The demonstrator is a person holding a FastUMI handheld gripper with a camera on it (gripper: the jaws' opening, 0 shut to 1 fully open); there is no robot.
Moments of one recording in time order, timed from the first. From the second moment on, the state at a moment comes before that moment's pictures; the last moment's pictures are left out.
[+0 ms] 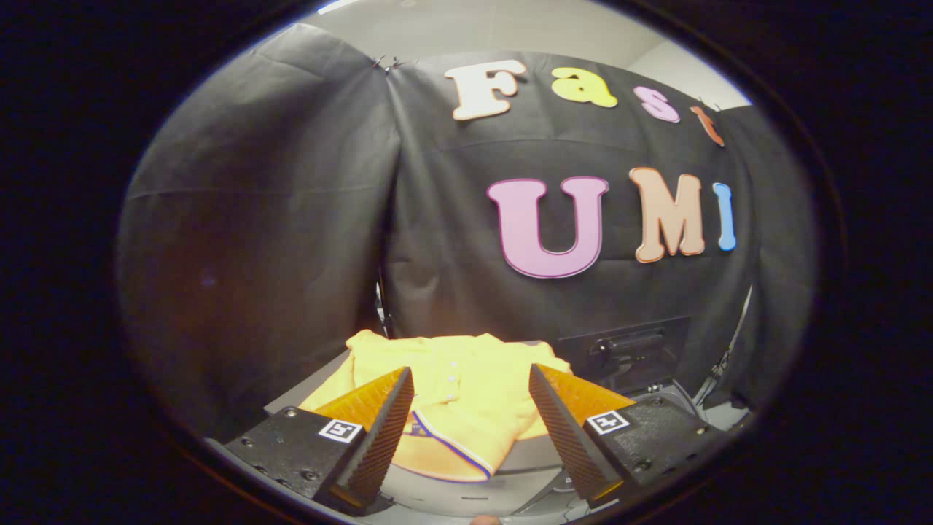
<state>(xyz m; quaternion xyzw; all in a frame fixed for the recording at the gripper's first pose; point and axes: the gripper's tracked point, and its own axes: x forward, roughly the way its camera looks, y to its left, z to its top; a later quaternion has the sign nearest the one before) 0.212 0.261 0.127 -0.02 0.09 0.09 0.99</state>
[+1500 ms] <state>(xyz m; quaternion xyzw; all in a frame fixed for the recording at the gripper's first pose) 0.261 0.277 0.118 -0.02 0.19 0.21 0.96</state>
